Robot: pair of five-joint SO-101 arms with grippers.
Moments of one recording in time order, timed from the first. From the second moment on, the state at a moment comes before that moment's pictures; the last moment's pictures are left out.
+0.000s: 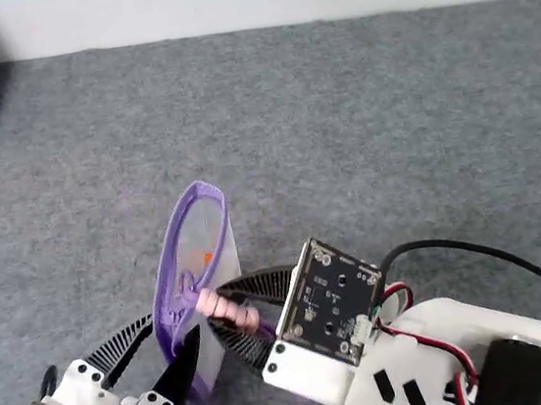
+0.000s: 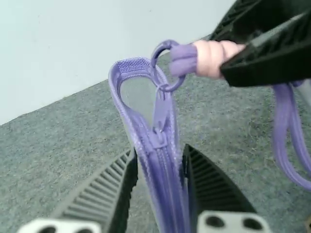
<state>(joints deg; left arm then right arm) 22.7 -103.9 37.3 99.5 -3.5 -63.5 -56.7 6.6 83.7 7.4</state>
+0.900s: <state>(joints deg) 22.6 -103.9 38.9 98.8 -3.4 -43.2 -57.5 11.7 77.7 12.8</state>
